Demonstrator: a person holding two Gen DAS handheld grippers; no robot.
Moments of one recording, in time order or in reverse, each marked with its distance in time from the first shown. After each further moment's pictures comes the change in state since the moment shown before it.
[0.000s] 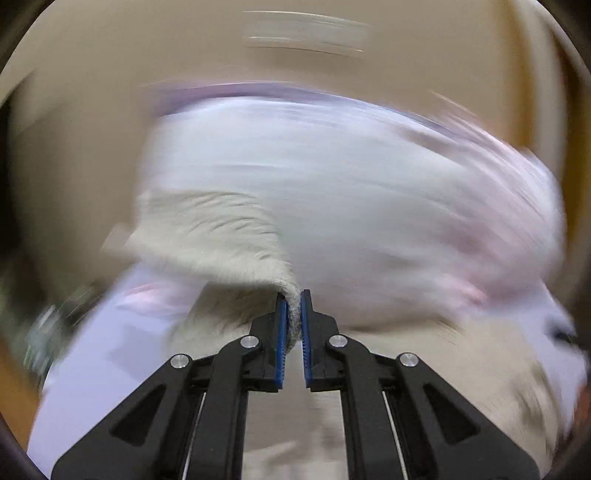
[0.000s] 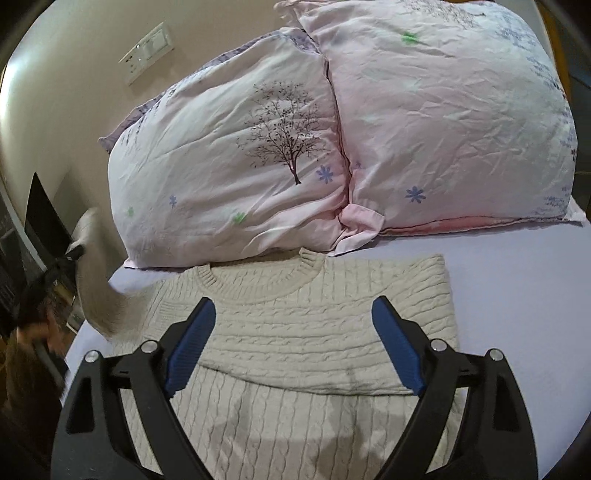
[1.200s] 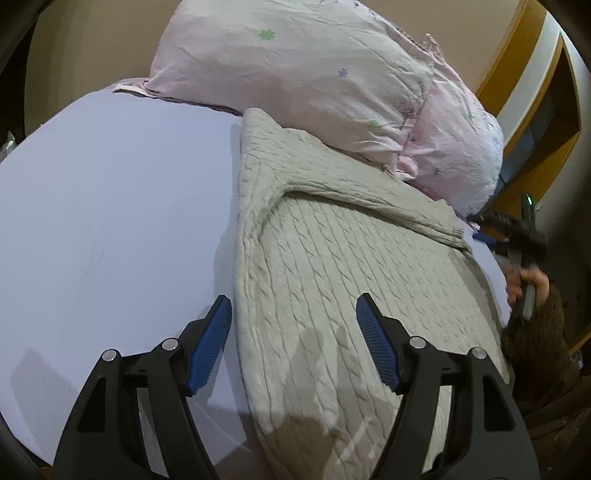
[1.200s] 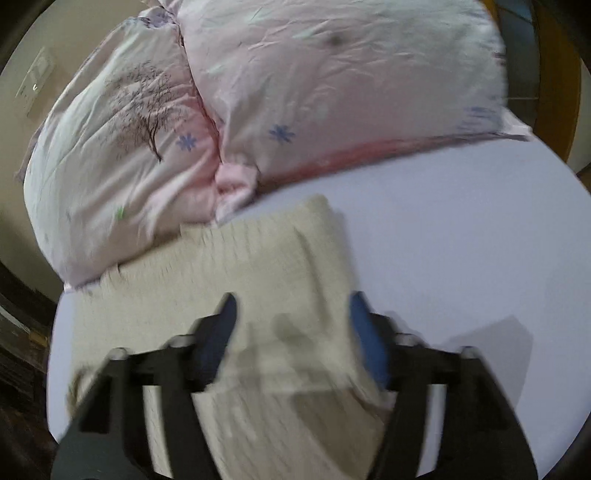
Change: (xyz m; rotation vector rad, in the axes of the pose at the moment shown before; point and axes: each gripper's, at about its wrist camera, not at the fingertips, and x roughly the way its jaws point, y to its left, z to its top) left arm -0.094 0.068 -0.181 -0.350 0.317 -0.243; right arm -0.007 -0.086 -0.039 0.201 0.149 -0.223
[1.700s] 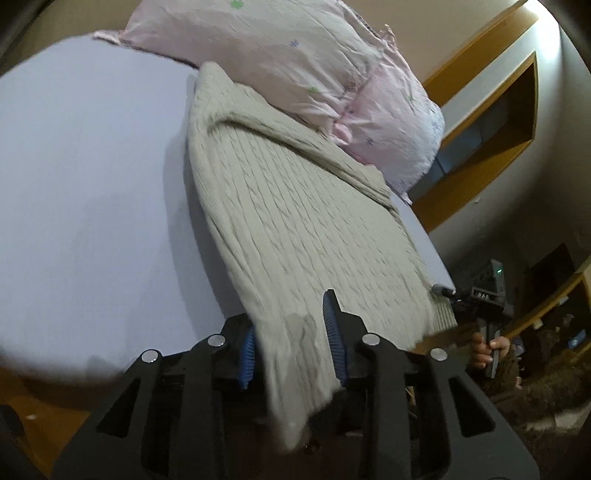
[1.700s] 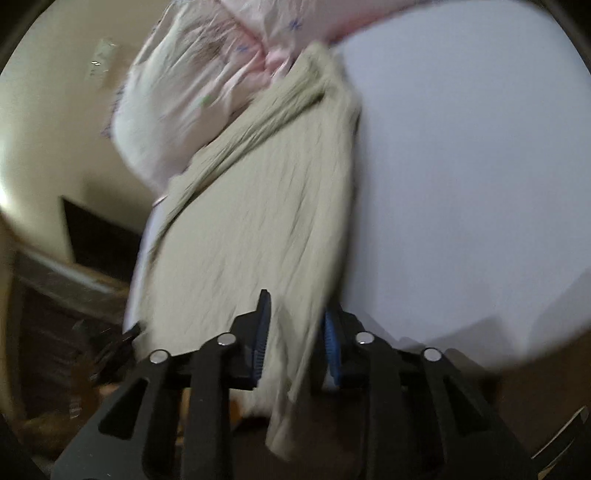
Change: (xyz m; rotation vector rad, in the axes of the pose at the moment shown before) left arm -0.037 -0.006 -0.066 -0.054 0.090 -0.280; right arm -0.081 -0.053 -0.174 0.126 0.284 0.473
